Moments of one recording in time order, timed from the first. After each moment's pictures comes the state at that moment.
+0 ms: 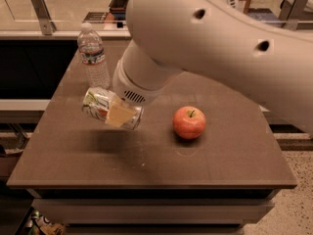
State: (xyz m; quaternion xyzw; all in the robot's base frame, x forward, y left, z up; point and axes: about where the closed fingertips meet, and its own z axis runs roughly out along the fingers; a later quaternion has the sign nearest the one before) arm 0.467 0.078 0.907 -0.62 0.73 0.05 0.29
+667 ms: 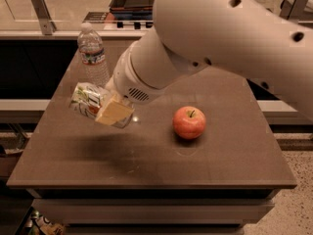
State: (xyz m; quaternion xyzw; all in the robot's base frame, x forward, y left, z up) arm 0.457 0.097 0.926 -0.64 0.68 0.12 0.34
